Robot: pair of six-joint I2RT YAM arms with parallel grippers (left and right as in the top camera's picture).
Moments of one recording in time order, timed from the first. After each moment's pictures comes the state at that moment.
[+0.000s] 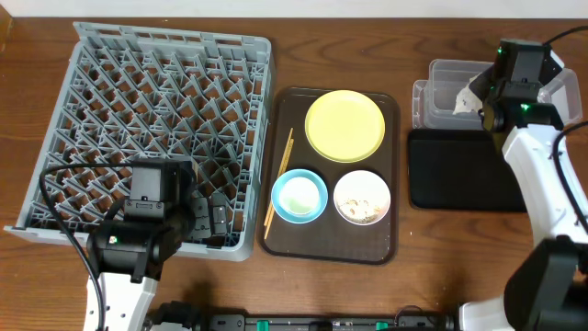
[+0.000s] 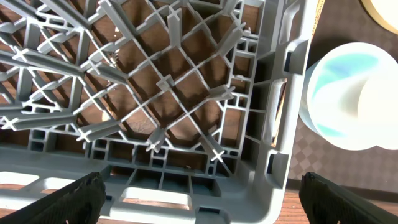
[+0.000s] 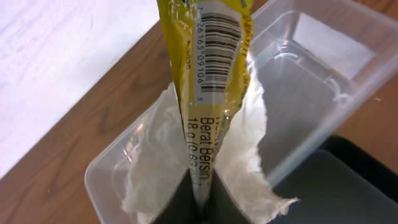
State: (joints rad) left arm -0.11 0.93 0.91 -1.11 0.04 -0.20; right arm -0.07 1.65 1.28 -0.39 0.34 0.71
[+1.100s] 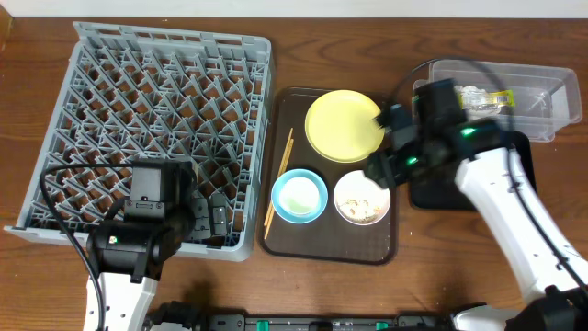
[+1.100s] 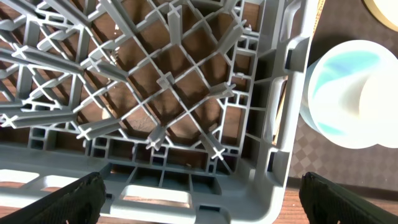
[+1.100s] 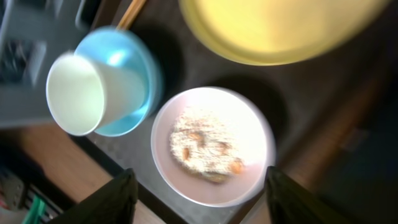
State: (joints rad) left arm -0.11 0.93 0.91 -1.12 0.04 -0.20; right arm 0.30 1.50 1.21 -0.98 -0.36 -0.08
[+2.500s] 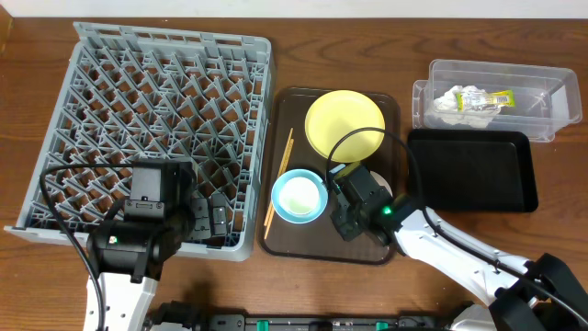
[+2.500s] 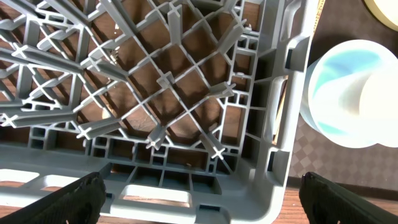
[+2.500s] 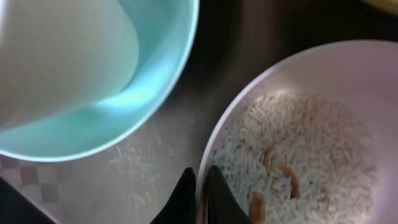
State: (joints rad) left arm -0.11 0.93 0.91 -1.12 0.04 -0.20; right arm 0.70 1.50 0.73 -0.39 -0.03 0.15
